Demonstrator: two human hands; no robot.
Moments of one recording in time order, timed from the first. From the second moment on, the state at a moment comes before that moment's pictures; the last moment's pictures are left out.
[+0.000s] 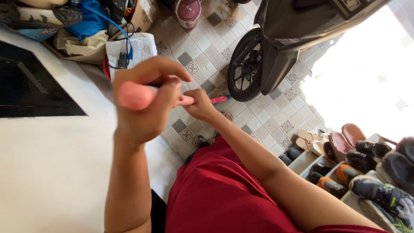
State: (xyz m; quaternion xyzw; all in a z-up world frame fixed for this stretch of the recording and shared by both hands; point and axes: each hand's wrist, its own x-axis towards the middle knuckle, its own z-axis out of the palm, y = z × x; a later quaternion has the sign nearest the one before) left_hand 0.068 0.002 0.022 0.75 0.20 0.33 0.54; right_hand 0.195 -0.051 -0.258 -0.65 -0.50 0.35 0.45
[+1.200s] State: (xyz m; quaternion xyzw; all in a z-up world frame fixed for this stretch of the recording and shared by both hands) left_hand 0.292 -0.218 0.039 0.72 0.08 0.32 0.61; right_hand 0.357 -0.297 -0.292 -0.52 -0.48 0.27 0.65
